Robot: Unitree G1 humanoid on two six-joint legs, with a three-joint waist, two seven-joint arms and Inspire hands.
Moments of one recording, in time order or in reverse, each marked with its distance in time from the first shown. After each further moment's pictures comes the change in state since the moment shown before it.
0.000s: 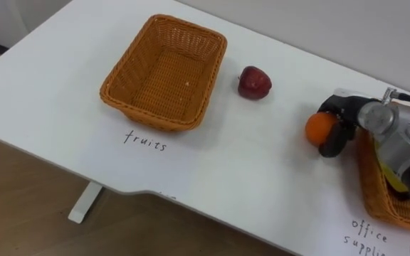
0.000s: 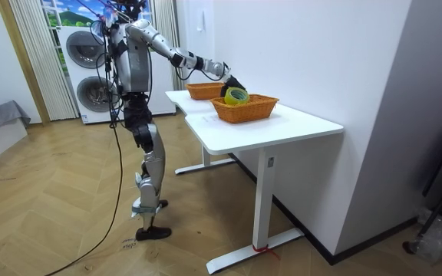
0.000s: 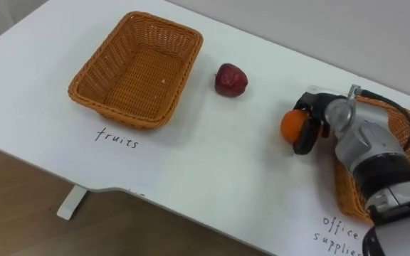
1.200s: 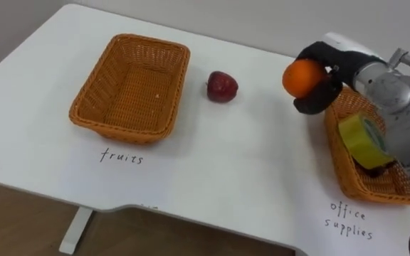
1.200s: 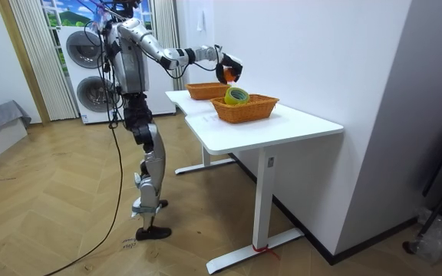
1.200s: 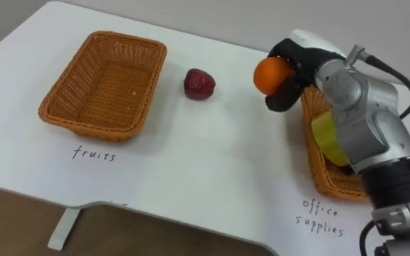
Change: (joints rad) left arm 0.075 -0.046 0.084 -0.038 -0.051 -0.041 0.034; right arm 0.091 -0.007 -0.172 -0.533 0.083 -0.007 0.005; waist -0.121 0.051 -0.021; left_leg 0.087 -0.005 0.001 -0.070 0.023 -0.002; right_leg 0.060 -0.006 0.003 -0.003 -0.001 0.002
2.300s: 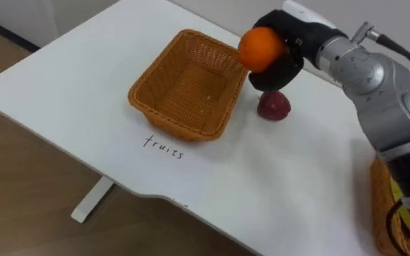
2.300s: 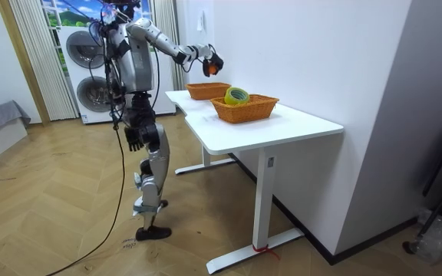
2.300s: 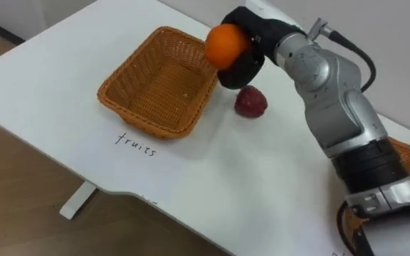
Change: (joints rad) left arm 0.068 0.013 0.035 -0.034 0.030 0.014 0.054; right arm -0.108 0.083 0.132 -0.001 0.137 0.032 -0.054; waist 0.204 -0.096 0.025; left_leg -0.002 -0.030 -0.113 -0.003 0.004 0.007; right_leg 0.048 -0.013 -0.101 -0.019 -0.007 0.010
